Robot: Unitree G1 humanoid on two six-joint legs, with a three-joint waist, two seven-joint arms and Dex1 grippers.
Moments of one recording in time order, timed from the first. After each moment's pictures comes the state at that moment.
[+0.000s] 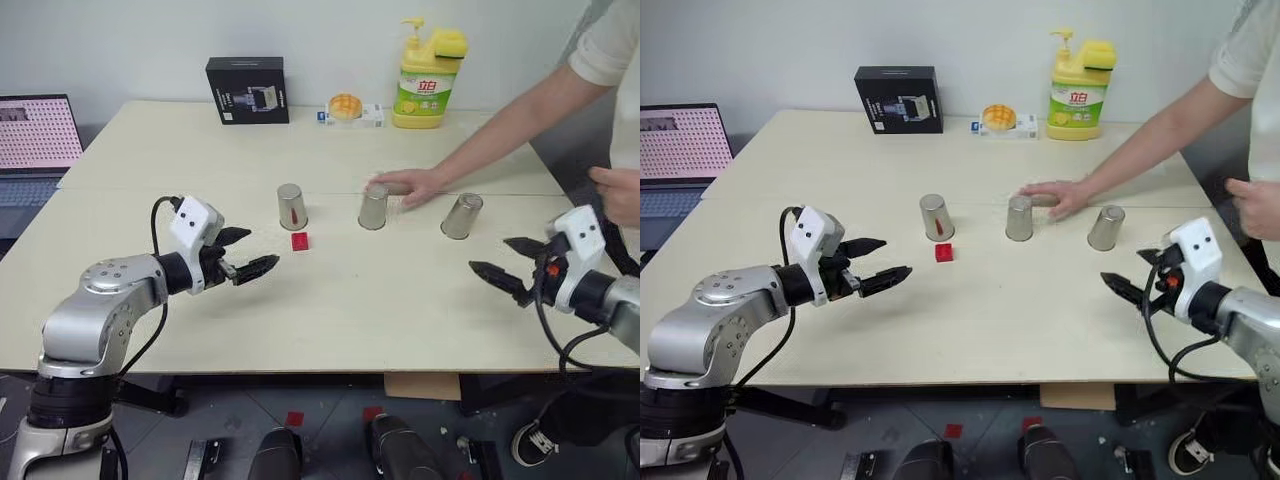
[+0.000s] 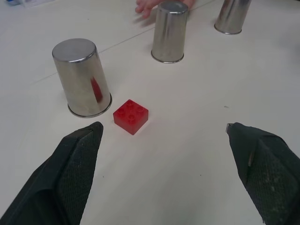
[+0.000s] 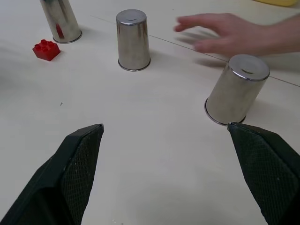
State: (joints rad) left arm -0.37 0.75 0.15 -0.23 -0.48 0.75 -0.81; right arm -0.19 -0.80 -0.38 -0.46 0.61 0.95 0.61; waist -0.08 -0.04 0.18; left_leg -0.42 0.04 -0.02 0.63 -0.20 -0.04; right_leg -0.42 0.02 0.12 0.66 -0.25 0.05
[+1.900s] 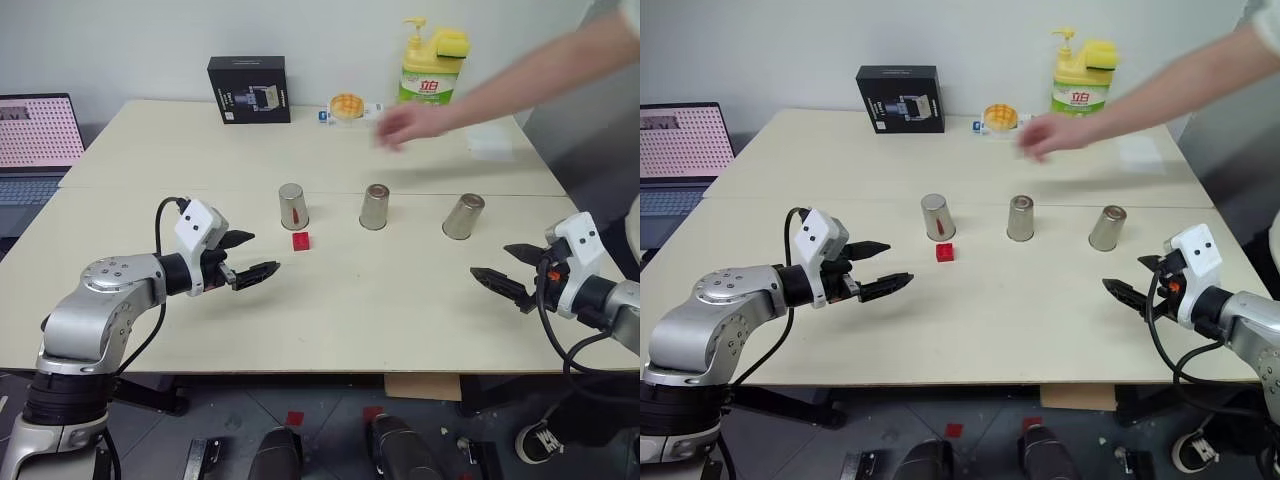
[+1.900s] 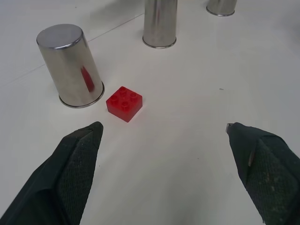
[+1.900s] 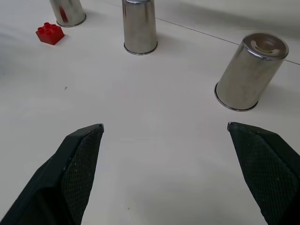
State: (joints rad) left arm -0.35 0.78 0.12 -0.20 -0.45 0.69 -0.86; right arm -0.14 -0.80 -0.36 -0.46 0.61 0.93 0.63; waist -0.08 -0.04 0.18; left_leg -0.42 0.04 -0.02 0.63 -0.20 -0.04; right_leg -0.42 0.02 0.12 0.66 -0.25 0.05
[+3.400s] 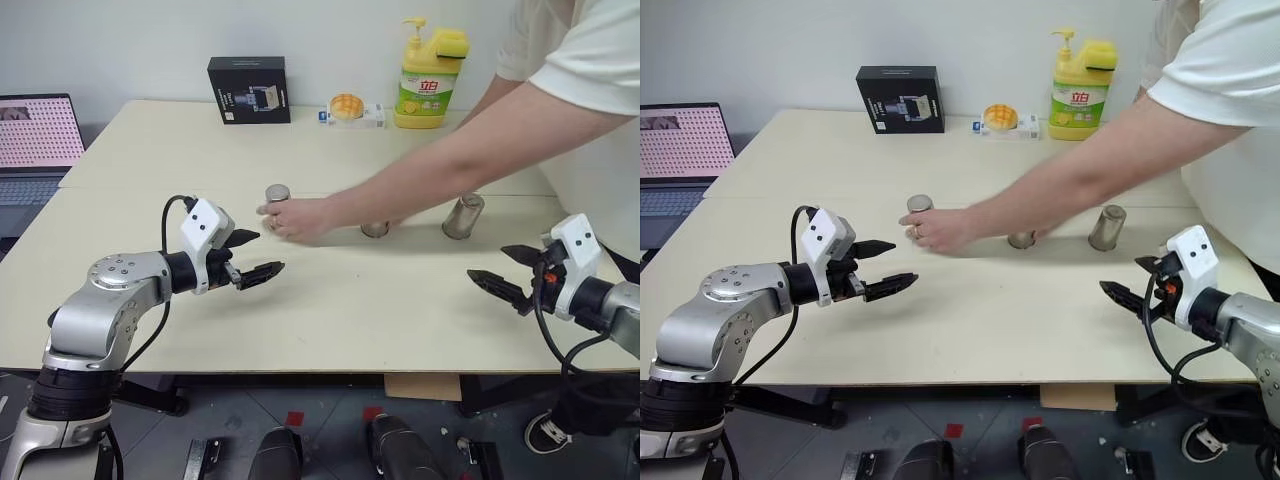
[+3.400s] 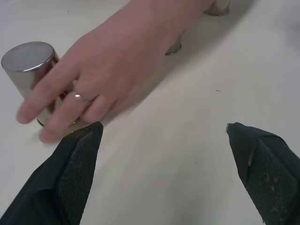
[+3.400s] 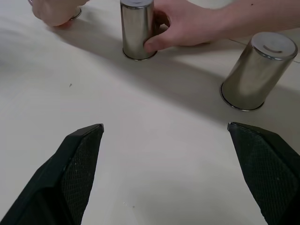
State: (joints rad) left arm -0.37 0.78 0.08 -0.19 -0.44 0.66 -0.87; right arm -0.13 -0.80 -0.34 -0.48 0.61 0.92 0.63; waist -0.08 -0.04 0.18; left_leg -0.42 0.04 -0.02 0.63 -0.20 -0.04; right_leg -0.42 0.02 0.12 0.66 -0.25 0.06
